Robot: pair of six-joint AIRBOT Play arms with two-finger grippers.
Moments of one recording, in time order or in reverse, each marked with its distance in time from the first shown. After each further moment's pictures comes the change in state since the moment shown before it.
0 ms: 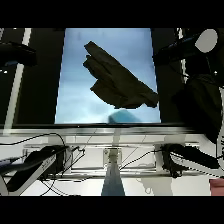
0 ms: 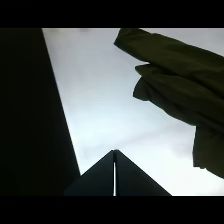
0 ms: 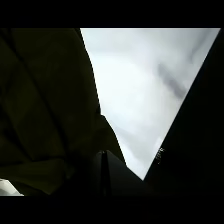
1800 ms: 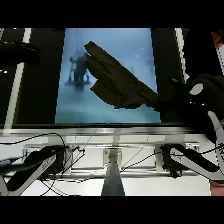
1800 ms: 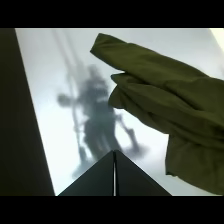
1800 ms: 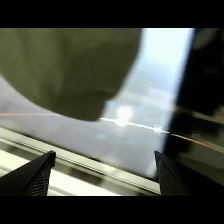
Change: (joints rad) left arm 0.000 -0.007 -0.001 -0.113 -0.003 -0.007; right arm -0.411 0.092 -0.874 0.322 -0.116 -0.212
